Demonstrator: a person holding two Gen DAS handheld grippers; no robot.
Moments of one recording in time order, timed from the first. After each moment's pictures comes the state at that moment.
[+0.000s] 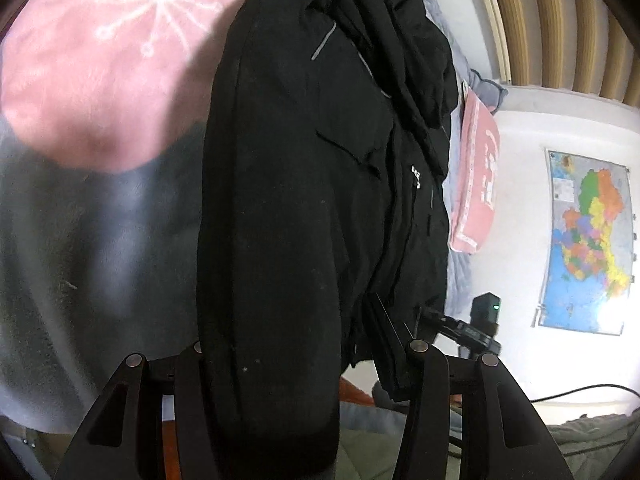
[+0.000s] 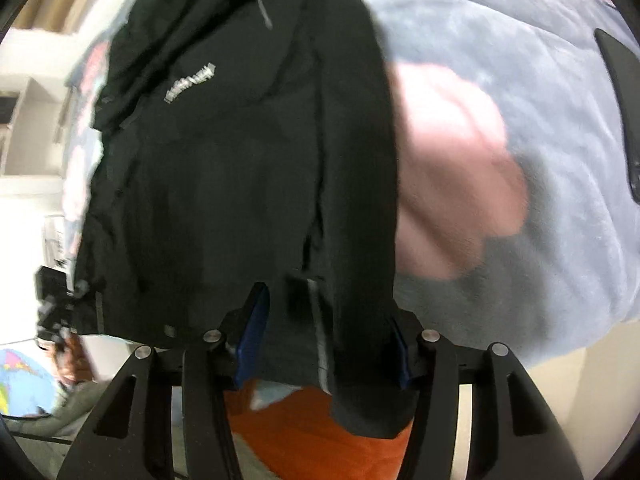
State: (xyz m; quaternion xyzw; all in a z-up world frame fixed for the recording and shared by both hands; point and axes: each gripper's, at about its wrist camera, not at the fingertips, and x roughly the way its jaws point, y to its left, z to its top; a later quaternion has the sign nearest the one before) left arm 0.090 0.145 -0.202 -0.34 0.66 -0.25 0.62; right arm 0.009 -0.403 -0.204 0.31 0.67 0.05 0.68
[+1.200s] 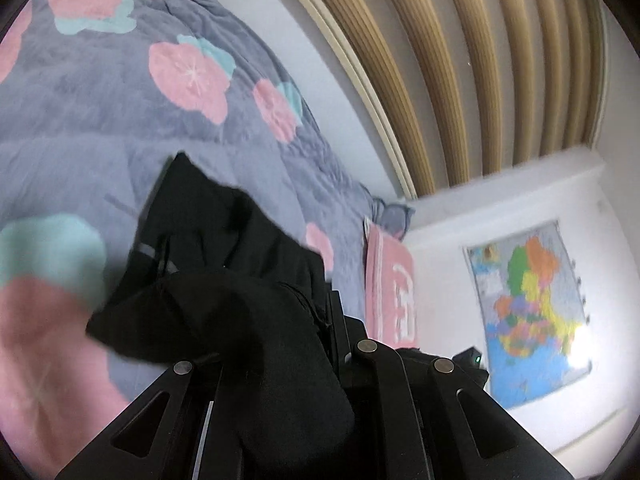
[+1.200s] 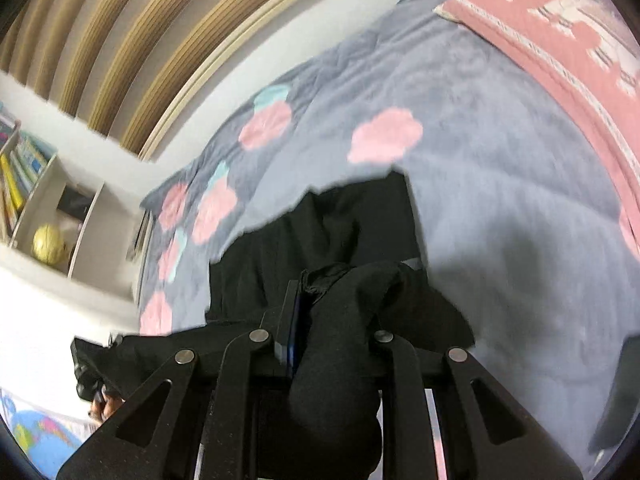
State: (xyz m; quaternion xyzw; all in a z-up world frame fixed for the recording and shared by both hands) left arm 0.303 0.148 -0.043 -0.43 0.43 -0.29 0.74; right arm 0.259 -0.475 -0.031 0.35 0.45 0.05 0.82
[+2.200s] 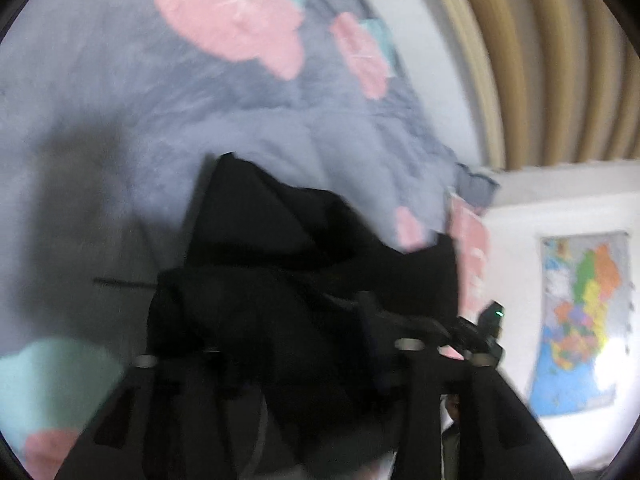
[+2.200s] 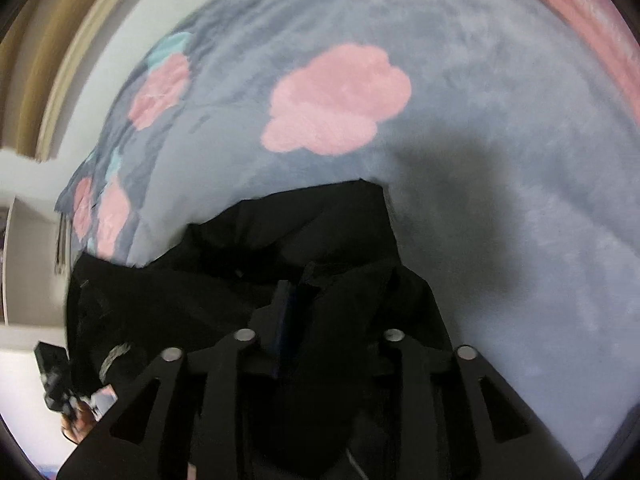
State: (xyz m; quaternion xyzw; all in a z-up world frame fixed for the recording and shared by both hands) left arm 0.457 0.123 -0.133 -0.36 0.57 -0.26 0.69; right arm 0.428 -0.474 -0.172 0.32 0.58 -0.01 0.75
